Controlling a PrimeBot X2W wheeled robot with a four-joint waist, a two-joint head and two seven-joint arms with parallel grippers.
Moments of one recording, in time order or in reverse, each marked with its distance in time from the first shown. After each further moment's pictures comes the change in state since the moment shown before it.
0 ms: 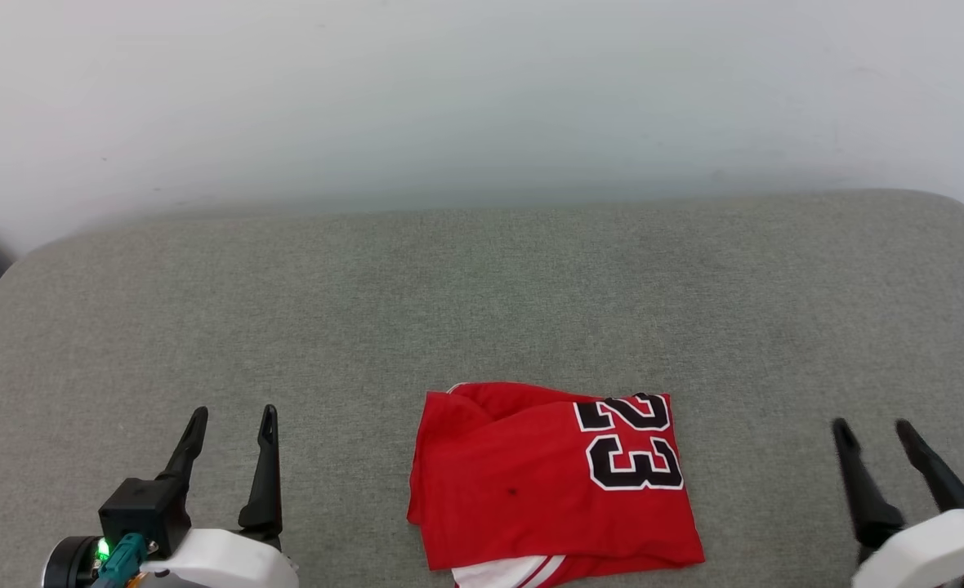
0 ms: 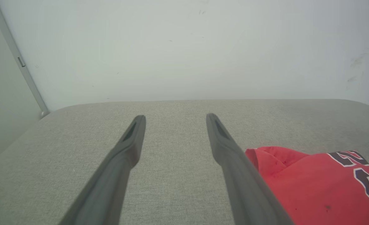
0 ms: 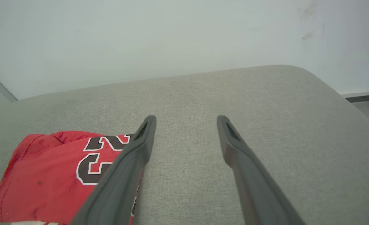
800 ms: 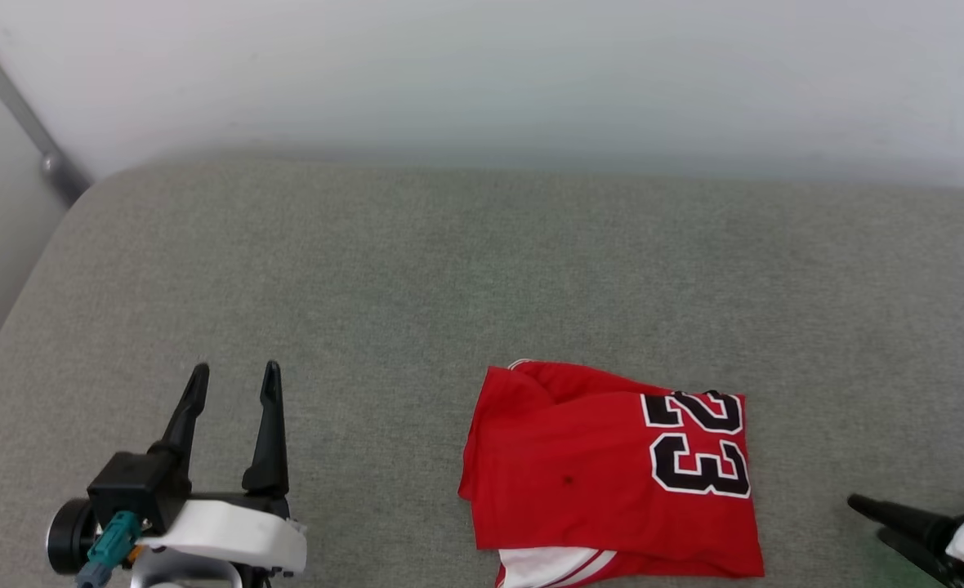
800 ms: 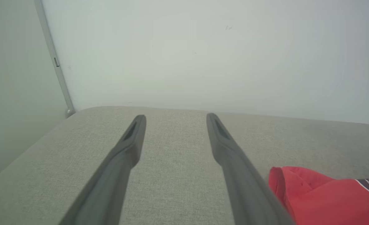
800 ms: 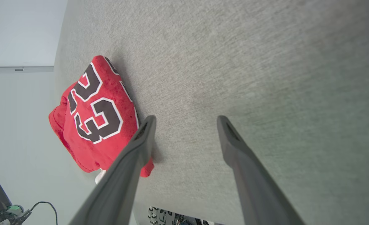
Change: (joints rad) left arm -0.036 -0.040 0.034 -0.031 0.010 -0.029 -0.033; right arm -0.278 0.015 -0.478 0.433 0.423 0.000 0.921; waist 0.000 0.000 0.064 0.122
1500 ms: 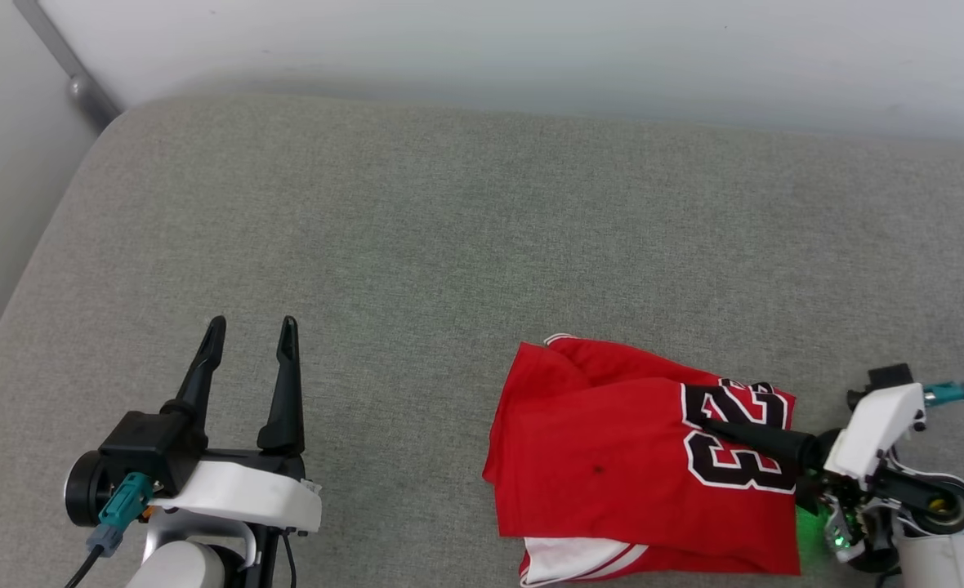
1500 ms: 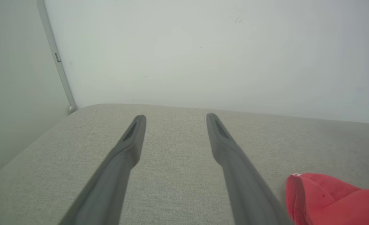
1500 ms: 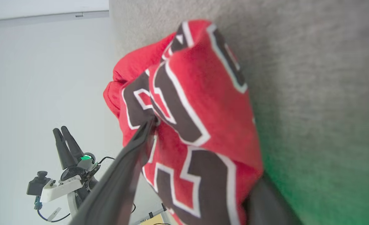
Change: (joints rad) left arm -0.099 -0.059 0.026 0.049 0.047 -0.067 -0.003; right arm -0.242 -0.009 0.285 0.382 0.386 0.000 -0.043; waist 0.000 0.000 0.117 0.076
